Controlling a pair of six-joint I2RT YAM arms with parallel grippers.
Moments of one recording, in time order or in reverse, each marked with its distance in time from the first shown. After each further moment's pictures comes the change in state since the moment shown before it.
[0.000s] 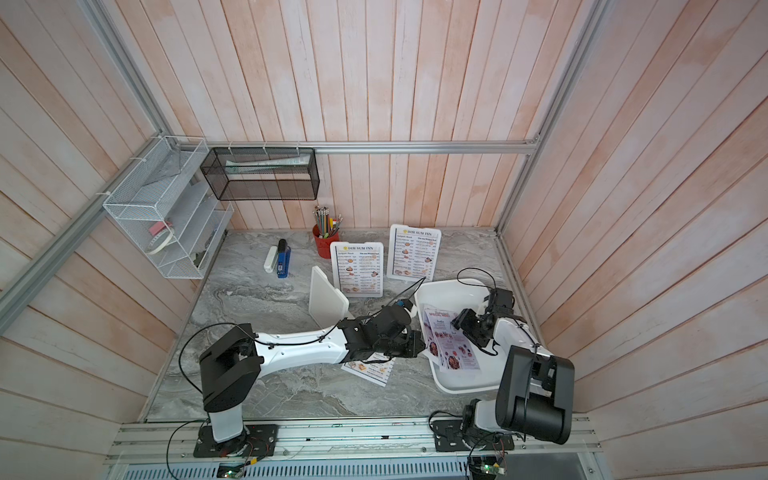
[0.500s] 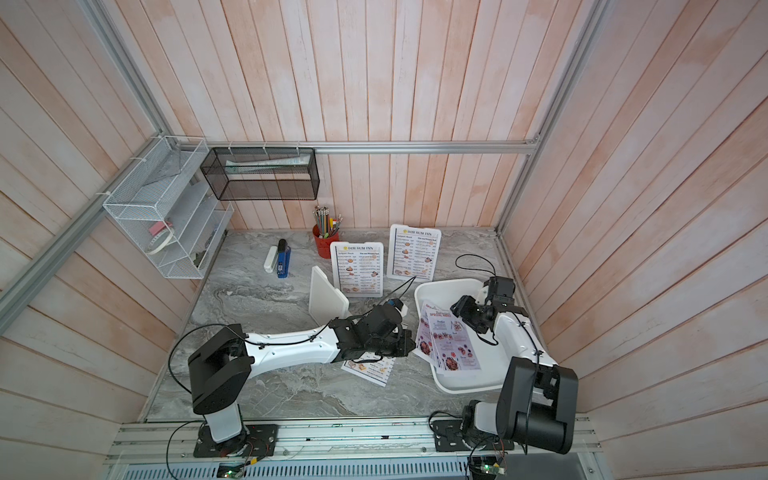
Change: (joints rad) left arm 0.026 -0.052 -0.064 -0.010 -0.002 -0.002; right arm 0.080 -0.055 0.100 -0.025 -0.003 0.016
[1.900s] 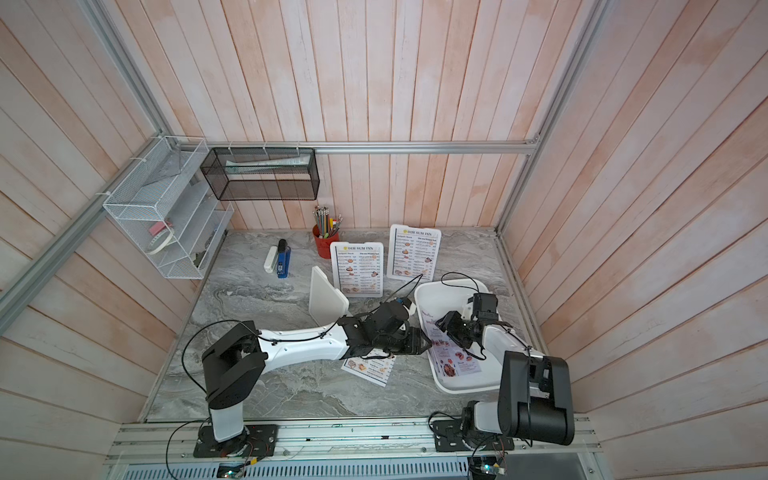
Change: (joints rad) left arm 0.001 0.081 0.089 0.037 0.056 -0.010; right arm 0.062 0.034 -0.200 0.195 -0.084 0.116
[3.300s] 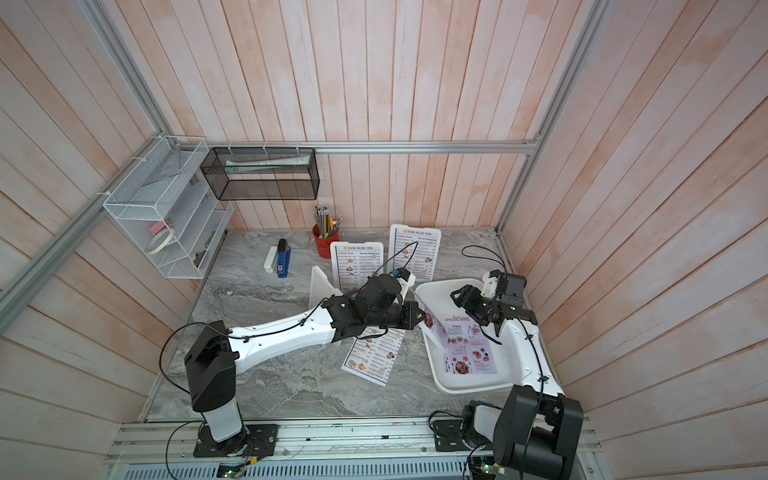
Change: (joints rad) left arm 0.067 -0.112 0.151 -0.123 -0.032 0.158; right arm -0.117 -0.182 0.233 -0.200 -0.058 -0.080
